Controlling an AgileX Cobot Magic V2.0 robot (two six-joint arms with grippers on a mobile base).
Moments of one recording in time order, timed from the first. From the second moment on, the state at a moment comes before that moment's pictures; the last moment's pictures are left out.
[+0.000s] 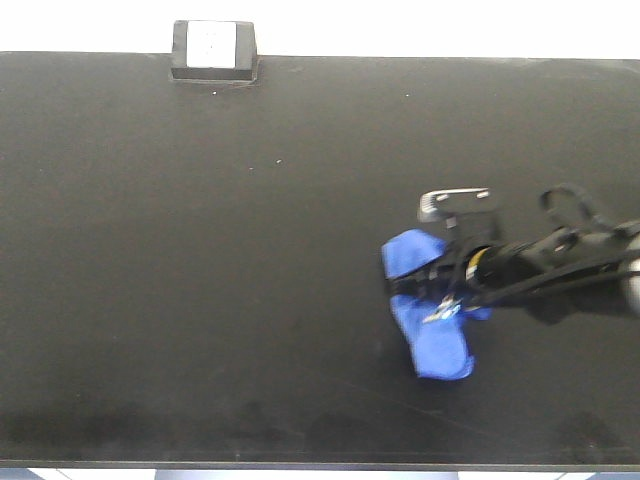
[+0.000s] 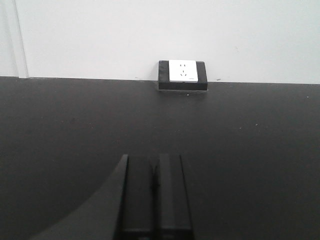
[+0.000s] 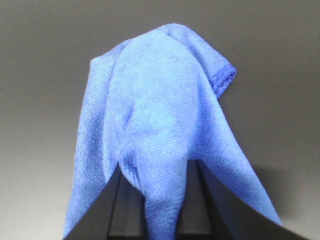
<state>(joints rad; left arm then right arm) -0.04 -0.01 0.03 0.14 0.15 -0.18 0.44 1.70 -0.68 -0.15 0.05 0.40</state>
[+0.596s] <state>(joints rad) -0.04 -0.01 0.03 0.14 0.15 -0.18 0.47 1.55 -0.68 -0.18 0.20 0.39</state>
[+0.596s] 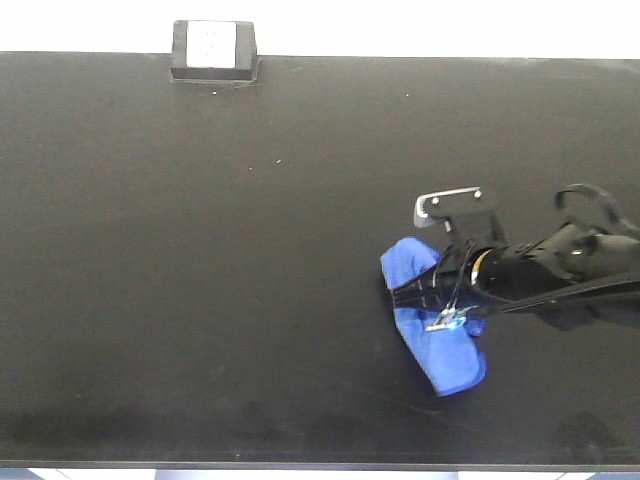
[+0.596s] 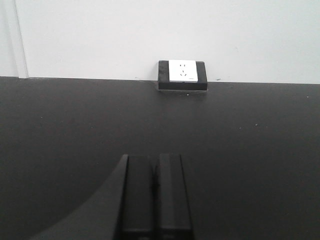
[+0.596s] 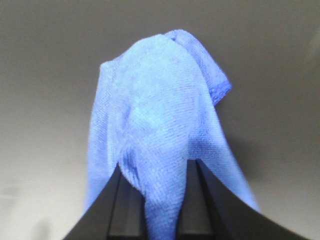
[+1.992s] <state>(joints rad) -0.04 -0.01 0.03 0.14 0.15 -0.18 0.34 0.72 -0.66 -0.22 0.53 0.38</state>
